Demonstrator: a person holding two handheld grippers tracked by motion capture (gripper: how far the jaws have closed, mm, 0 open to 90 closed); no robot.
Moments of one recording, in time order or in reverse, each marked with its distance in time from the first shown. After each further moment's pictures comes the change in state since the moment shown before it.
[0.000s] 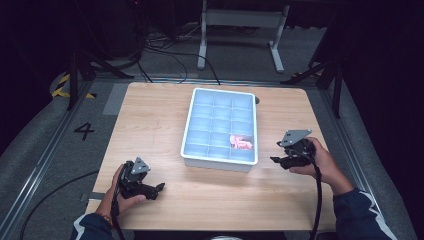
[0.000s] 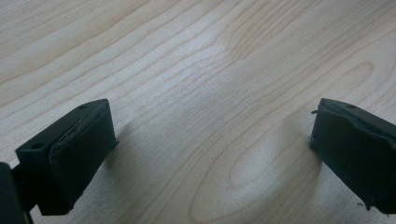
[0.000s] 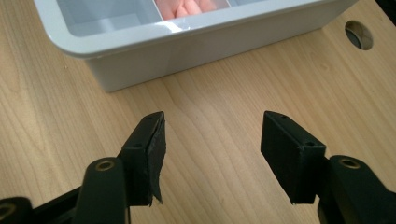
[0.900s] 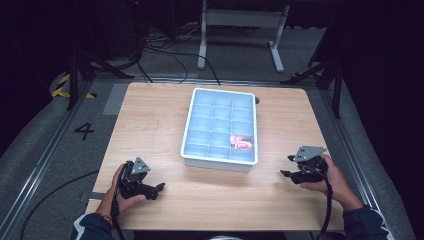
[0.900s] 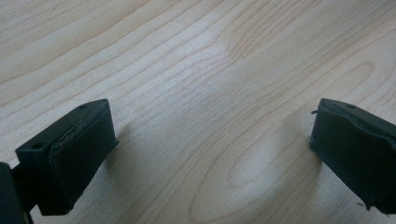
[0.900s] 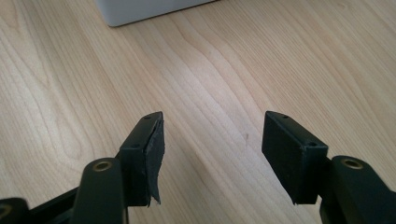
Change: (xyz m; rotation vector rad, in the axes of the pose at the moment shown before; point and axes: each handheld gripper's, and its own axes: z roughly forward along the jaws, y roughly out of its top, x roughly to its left) left arm 0.001 0.000 0.000 -0.001 0.005 0.007; right arm 0.014 -0.061 -0.002 -0.029 -0.002 0.074
